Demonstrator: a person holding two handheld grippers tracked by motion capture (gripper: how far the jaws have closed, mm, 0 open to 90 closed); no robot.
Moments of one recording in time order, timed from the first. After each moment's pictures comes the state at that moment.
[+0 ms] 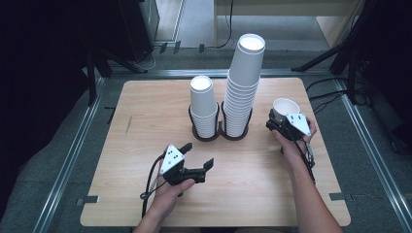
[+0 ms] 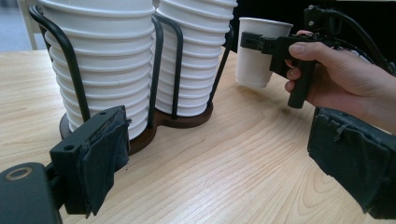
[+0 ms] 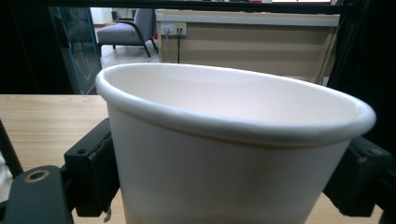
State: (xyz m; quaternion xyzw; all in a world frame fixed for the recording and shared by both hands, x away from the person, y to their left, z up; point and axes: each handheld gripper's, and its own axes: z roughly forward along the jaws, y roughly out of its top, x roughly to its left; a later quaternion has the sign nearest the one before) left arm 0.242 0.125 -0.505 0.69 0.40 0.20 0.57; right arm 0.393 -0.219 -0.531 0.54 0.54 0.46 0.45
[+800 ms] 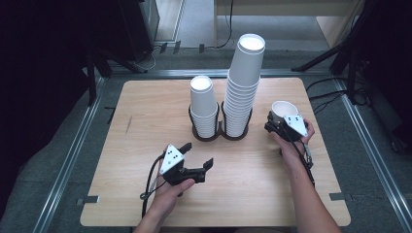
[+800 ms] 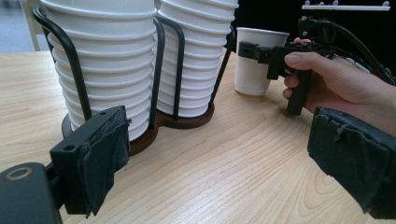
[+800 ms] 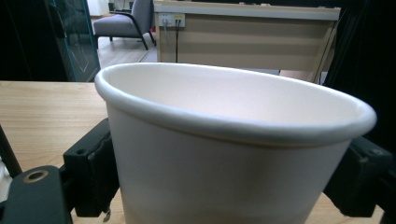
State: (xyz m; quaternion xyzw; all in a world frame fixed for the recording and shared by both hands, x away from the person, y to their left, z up) left arm 0.242 0.125 -0.505 0.68 0.40 0.21 0.57; right arm 0.394 -0.217 -0.542 0.54 0.55 0.45 0.45
